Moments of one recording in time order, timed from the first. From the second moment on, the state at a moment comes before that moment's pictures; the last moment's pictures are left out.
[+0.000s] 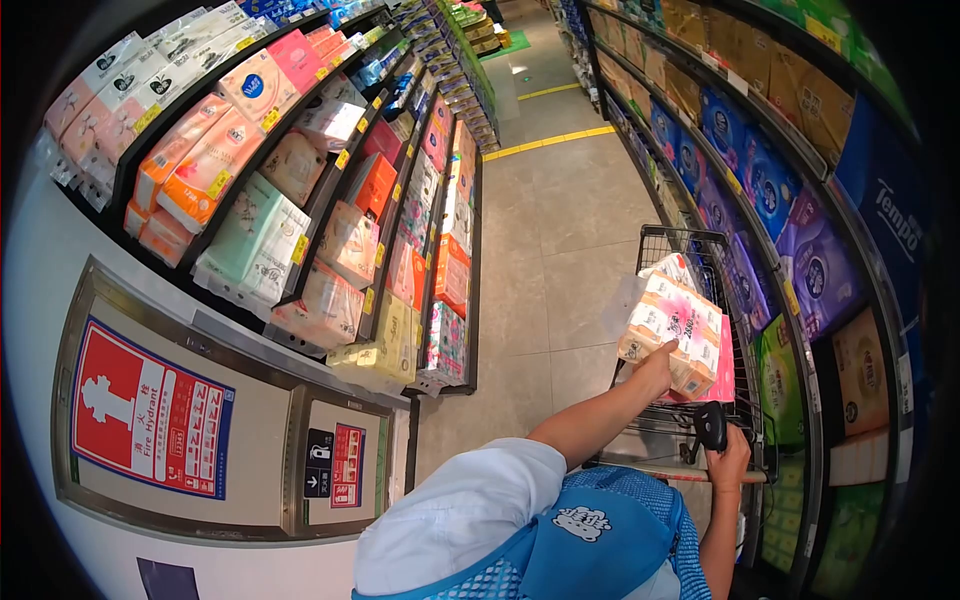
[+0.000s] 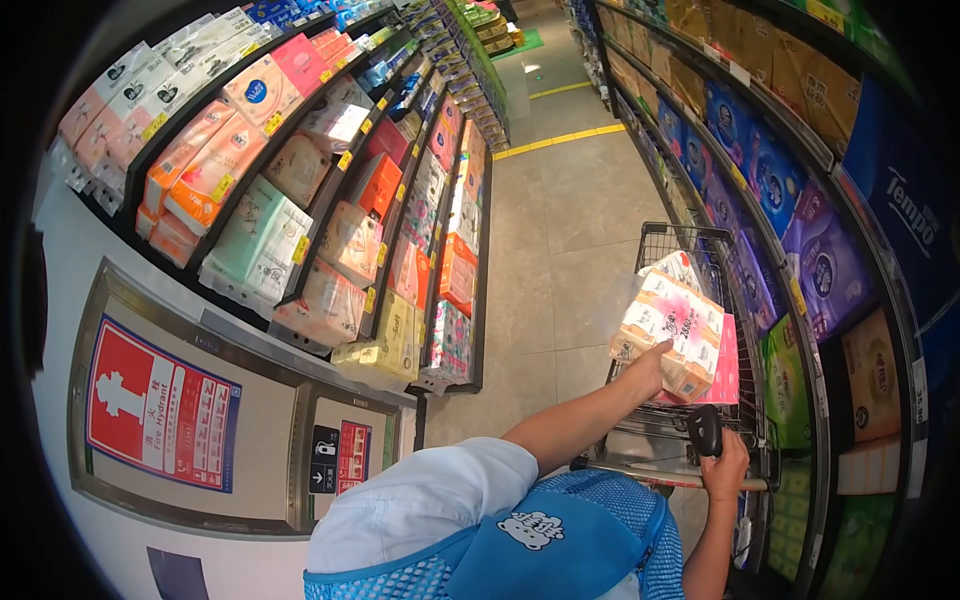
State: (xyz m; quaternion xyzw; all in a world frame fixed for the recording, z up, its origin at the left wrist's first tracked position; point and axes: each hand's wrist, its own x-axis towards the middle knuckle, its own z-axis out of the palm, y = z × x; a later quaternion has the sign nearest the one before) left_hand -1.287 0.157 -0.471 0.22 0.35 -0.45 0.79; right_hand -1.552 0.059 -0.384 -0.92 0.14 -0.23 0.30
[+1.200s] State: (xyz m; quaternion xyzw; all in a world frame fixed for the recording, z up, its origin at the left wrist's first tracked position) left_hand -1.308 0.217 -0.459 0.44 0.31 -0.44 0.72; right_hand -1.556 0.059 -0.375 -0.93 0.16 -0.16 0.29
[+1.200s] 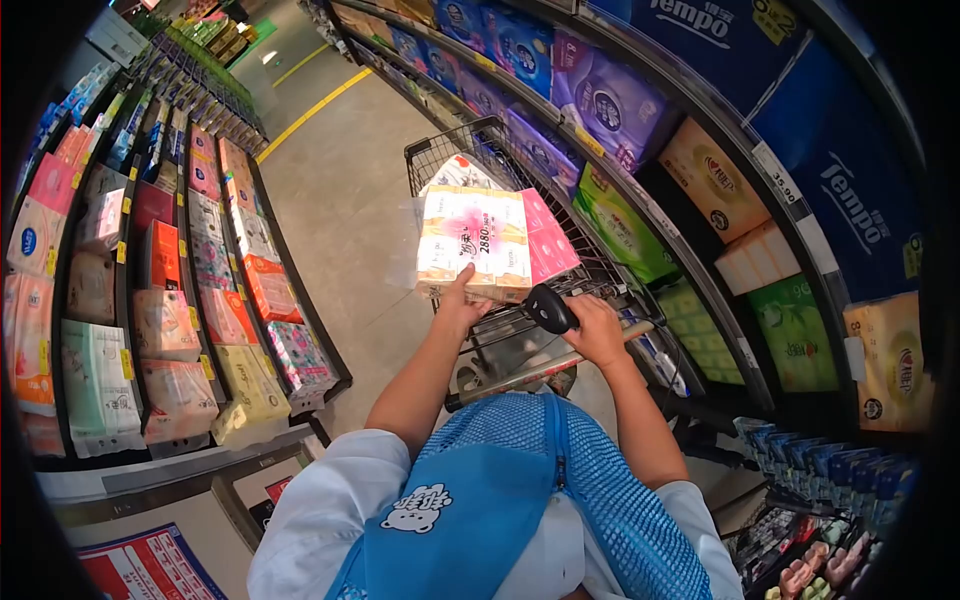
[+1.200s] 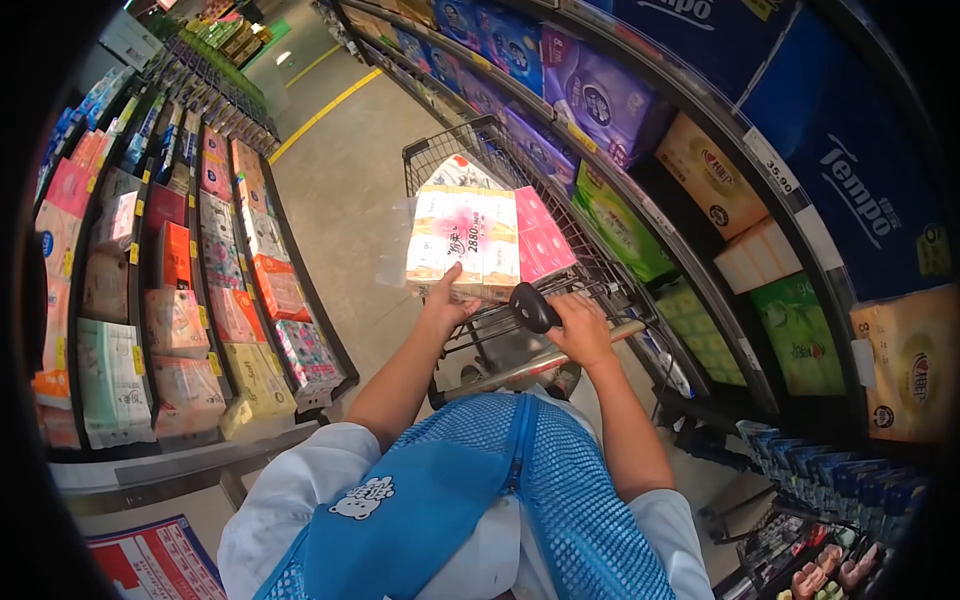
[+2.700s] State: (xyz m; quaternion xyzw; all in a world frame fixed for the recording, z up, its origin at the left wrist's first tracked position) left_hand -1.342 0.245 -0.424 0.47 0.18 -0.34 0.79; right_hand -1.570 0.034 -0.369 -0.96 0.05 -0.11 0.26
